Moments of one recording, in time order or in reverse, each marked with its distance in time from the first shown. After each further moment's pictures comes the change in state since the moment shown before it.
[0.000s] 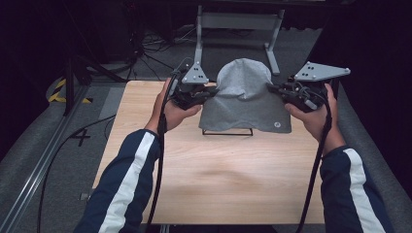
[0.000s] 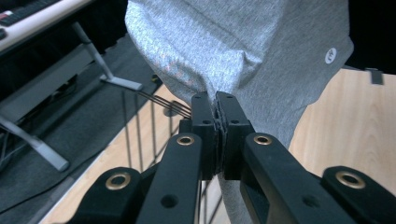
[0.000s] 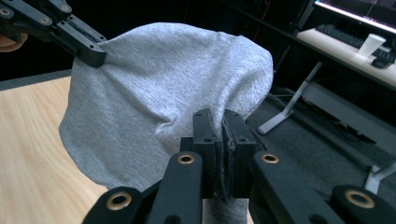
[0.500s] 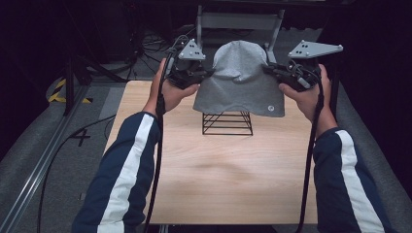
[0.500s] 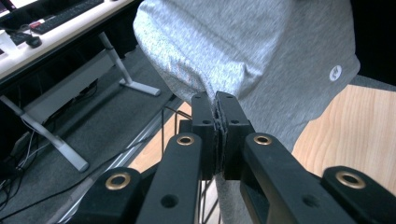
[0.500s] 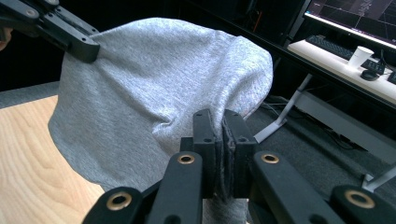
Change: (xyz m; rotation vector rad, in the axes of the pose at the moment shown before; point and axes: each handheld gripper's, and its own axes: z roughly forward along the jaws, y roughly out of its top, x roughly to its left) left arm 0.035 0.027 -0.006 -0.018 0.057 -0.017; right arm -0.023 0.030 0.026 -0.019 -0.023 0.009
